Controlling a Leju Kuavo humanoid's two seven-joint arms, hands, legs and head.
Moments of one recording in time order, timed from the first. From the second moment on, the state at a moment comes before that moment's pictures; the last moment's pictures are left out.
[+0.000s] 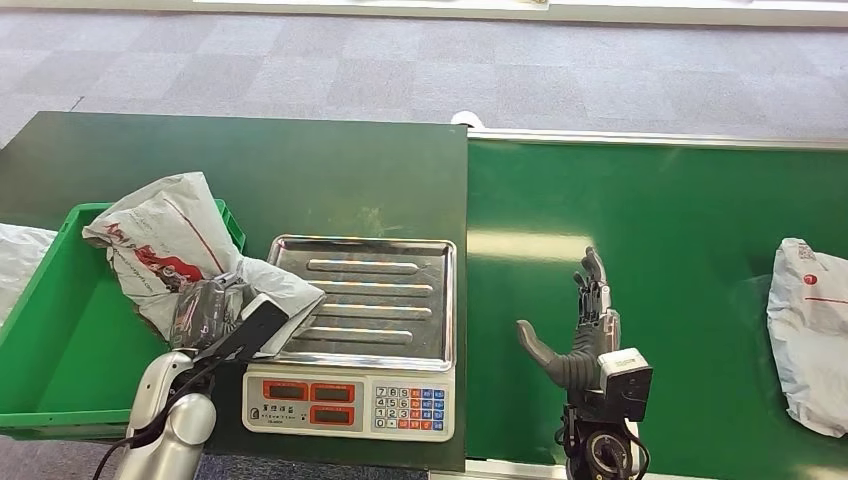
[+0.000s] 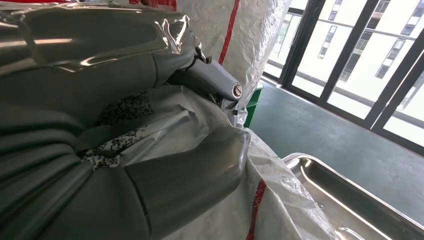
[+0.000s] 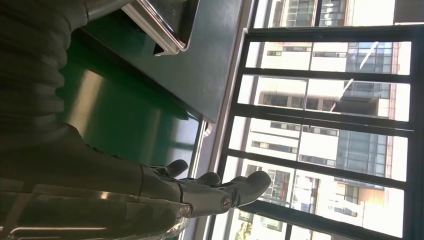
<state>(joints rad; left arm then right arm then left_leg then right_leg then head) -0.15 -0.05 0.01 -1.39 -1.03 0.25 -0.11 -0.05 0.19 0.09 -1.37 0.18 0.05 -0.60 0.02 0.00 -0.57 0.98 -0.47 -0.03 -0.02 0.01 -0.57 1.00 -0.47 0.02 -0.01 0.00</state>
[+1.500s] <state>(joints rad) -0.11 -0.06 0.04 -1.48 -0.74 0.66 -0.37 -0.02 0.19 0.11 -1.40 0.17 0.02 -0.59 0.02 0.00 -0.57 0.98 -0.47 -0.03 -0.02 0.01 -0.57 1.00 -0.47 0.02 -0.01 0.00</state>
